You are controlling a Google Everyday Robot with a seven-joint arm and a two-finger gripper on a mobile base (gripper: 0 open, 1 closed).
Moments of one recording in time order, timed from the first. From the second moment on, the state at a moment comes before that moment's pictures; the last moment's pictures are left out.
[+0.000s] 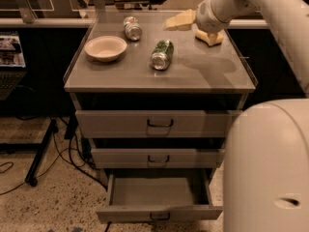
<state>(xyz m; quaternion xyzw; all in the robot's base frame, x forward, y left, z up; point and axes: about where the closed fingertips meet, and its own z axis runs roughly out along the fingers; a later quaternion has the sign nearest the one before) 0.780 -0.120 0.909 -0.06 0.93 0.24 0.29</state>
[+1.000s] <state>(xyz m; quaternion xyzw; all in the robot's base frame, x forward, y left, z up) 0.819 -0.083 0.883 -0.07 0.94 0.18 0.27</state>
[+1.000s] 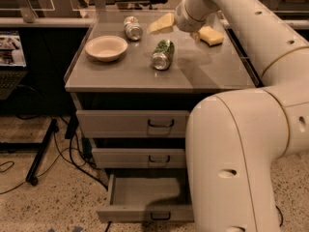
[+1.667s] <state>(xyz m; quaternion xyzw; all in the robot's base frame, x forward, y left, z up) 0.812 -0.092 0.858 -0.05 0.95 0.18 0.25</state>
